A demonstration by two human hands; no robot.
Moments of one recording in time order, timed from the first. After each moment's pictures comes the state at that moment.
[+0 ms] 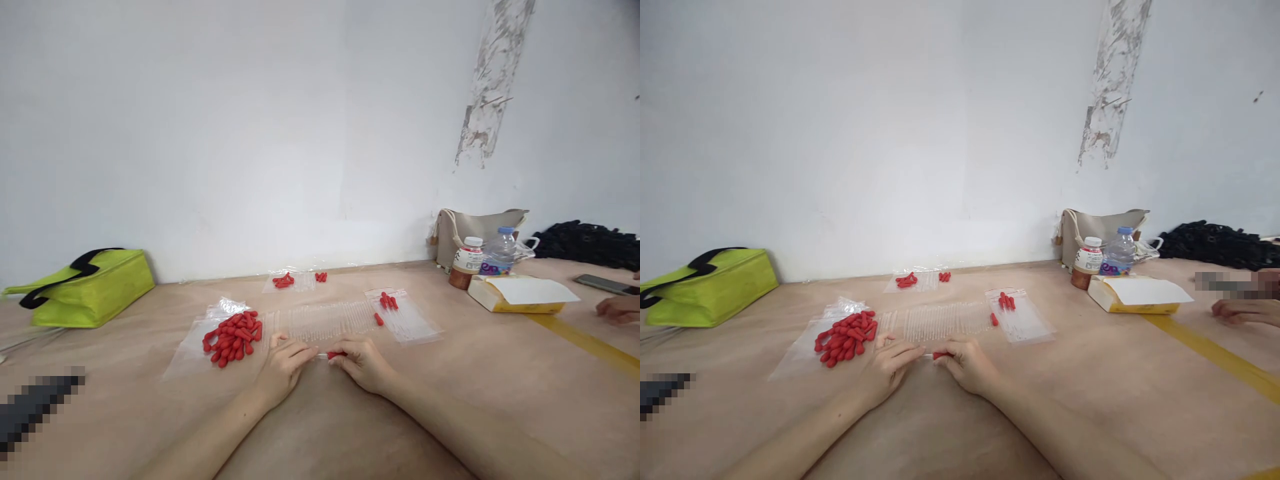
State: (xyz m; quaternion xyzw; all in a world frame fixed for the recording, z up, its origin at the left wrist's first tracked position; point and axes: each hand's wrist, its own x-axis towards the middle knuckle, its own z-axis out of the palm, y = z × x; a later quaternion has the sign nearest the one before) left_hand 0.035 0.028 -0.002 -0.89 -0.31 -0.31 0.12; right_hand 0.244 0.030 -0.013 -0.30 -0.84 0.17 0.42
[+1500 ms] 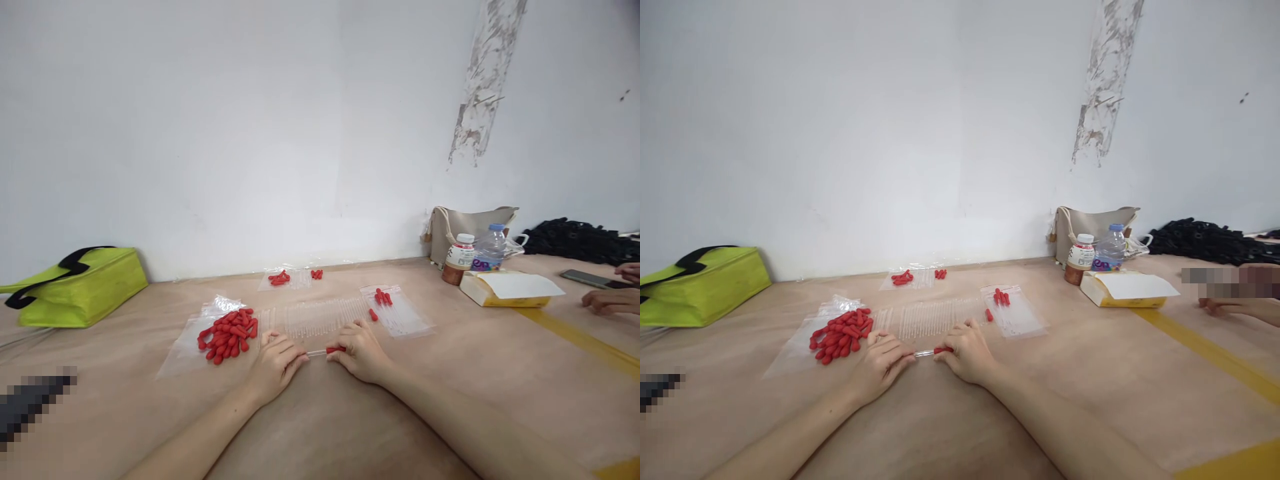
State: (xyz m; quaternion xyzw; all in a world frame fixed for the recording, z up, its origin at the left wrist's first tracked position) left_hand 0.032 0.025 0.000 -0.89 -0.35 -0.28 0.08; right_hand 0.254 0.040 -0.016 -0.37 -0.87 0.02 0.33
